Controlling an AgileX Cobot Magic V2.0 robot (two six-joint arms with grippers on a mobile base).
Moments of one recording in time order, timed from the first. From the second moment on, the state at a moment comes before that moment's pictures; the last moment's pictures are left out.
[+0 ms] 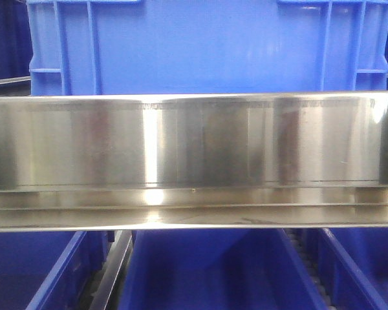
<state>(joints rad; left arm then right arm) -0.29 1.92 -2.18 0.01 1.23 -0.16 0.17 1.83 -2.10 0.00 1.23 0.06</state>
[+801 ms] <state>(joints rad) -0.29 1.97 -2.18 0.05 1.23 -0.17 0.17 1.92 -2.10 0.01 1.23 0.09</state>
